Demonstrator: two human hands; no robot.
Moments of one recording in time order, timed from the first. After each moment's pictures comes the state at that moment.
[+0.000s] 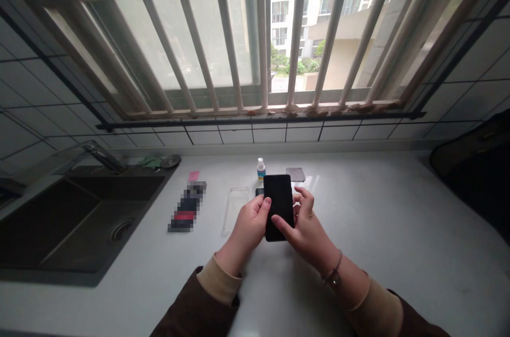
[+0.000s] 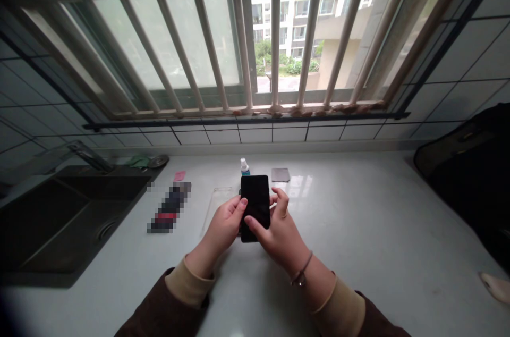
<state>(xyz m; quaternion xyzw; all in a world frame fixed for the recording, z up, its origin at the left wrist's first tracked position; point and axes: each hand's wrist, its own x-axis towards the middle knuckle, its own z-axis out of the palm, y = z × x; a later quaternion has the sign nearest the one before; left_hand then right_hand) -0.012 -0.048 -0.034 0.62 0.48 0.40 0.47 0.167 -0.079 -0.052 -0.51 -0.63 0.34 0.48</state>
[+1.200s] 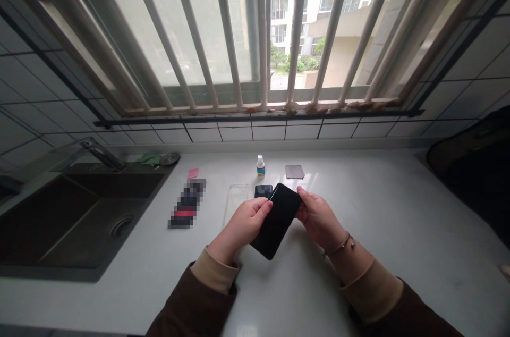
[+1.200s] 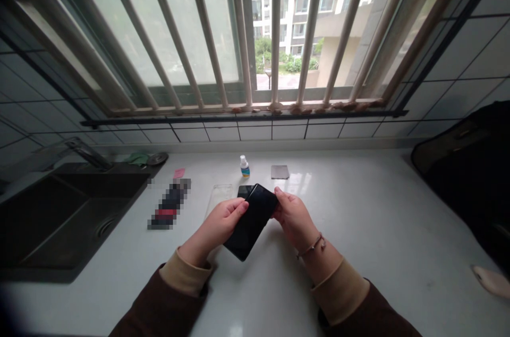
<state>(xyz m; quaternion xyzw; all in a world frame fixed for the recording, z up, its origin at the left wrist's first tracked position) -0.029 -0.048 -0.019 0.71 0.43 0.30 0.46 0.187 -0.054 -0.042 -0.38 -0.31 0.68 0.54</state>
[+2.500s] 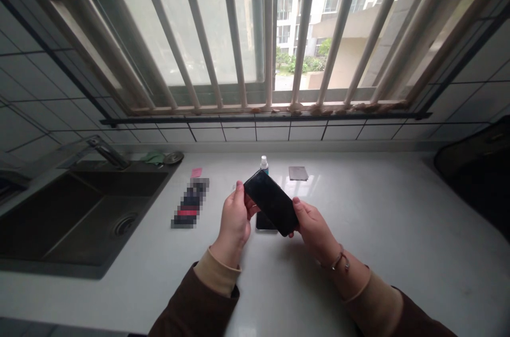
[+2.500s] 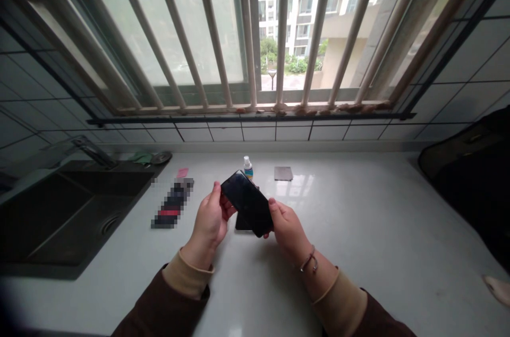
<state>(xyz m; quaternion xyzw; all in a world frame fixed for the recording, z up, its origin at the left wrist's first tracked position) -0.022 -0.039 -0.027 0.27 0.43 0.62 0.60 0.165 -0.070 -0.069 -0.44 -0.46 0.59 0.50</state>
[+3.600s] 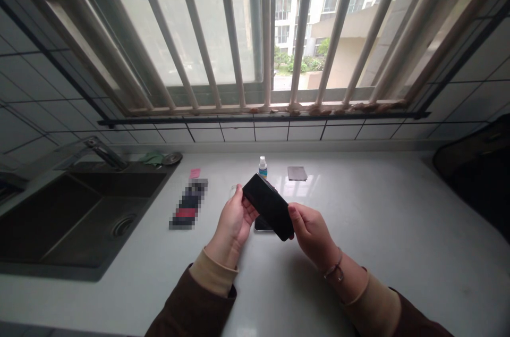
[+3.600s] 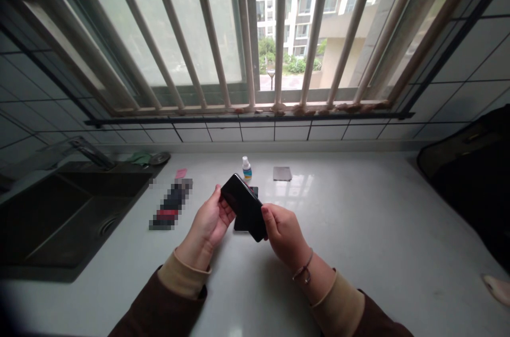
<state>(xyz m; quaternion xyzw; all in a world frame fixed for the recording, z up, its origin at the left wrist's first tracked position) -0.025 -0.036 -0.023 0.13 0.43 0.58 0.68 0.173 -0.081 -0.049 -0.46 -0.68 0.34 0.47</state>
